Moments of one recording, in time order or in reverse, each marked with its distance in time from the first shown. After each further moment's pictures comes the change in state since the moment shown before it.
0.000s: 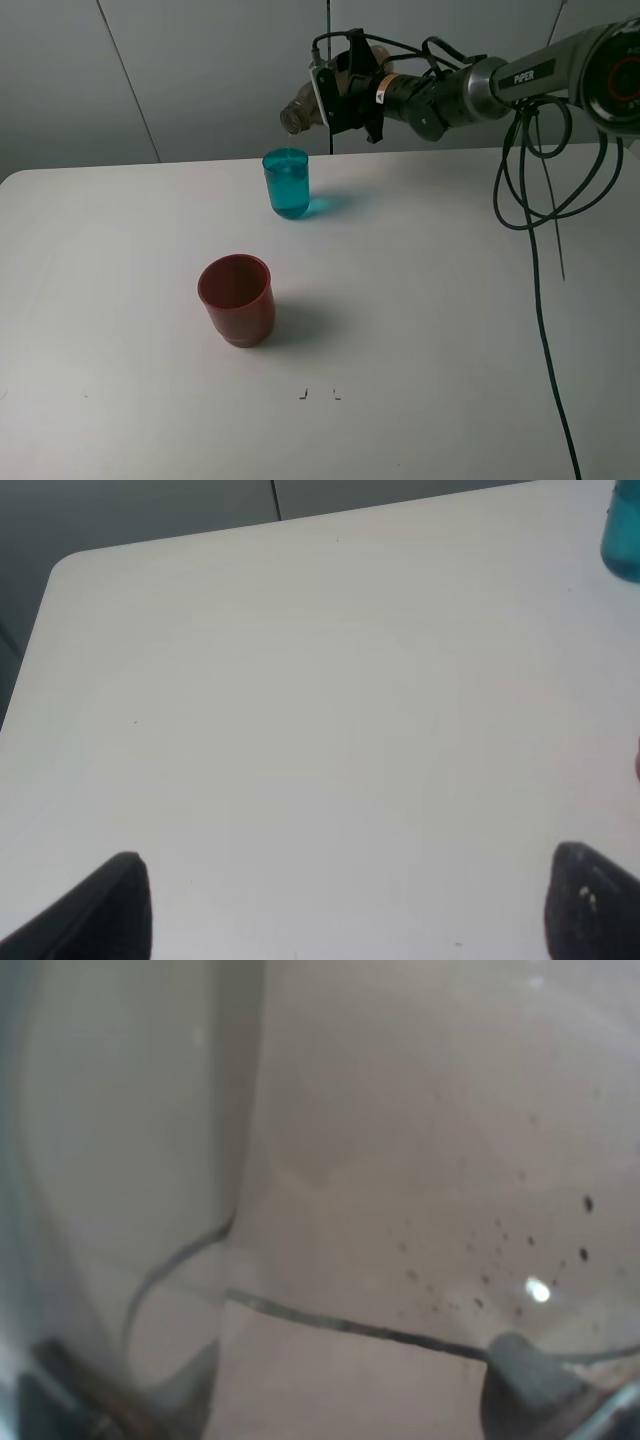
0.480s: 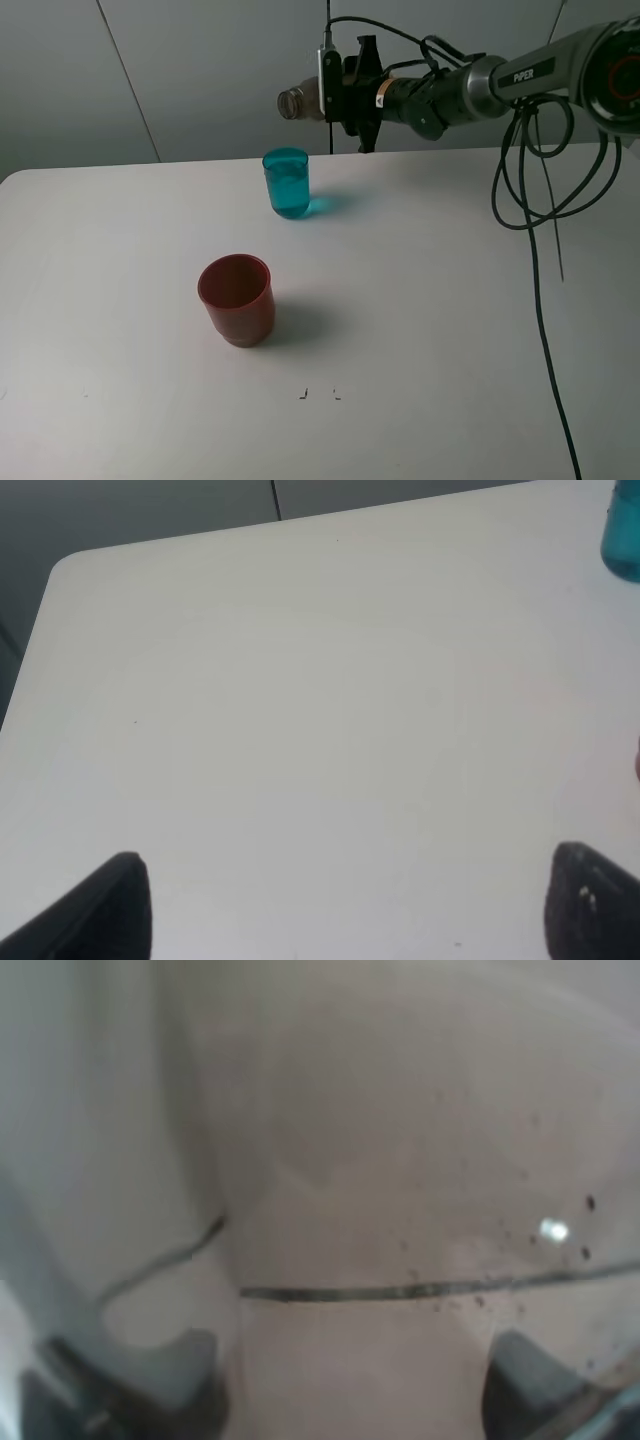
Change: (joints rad) left arm 0.000 0.000 0.000 0.000 0.000 0.000; right arm 0.004 -0.008 -0.002 -0.032 0.097 0.382
